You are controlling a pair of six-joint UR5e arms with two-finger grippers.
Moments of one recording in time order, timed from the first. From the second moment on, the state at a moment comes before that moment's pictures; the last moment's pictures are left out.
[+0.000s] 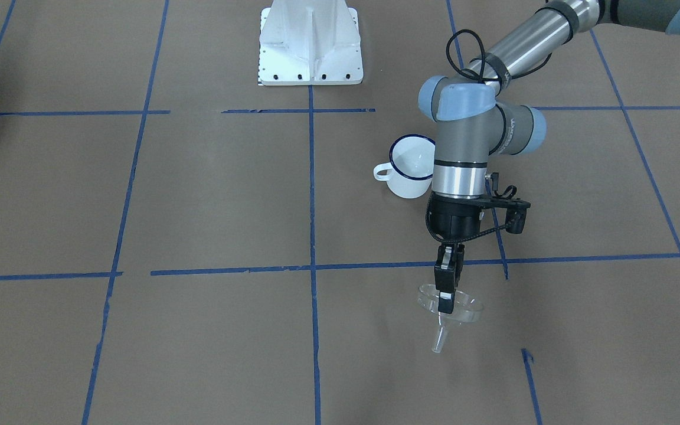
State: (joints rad) left arm -0.71 -2.22 -1.32 -2.34 -1.22 -2.15; right arm 1.56 -1.68 1.56 -1.39 2.29 0.01
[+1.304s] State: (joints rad) left arm -0.79 -2.00 -1.65 -2.32 -1.57 -1.63; right arm 1.56 -1.68 1.56 -1.39 2.29 0.01
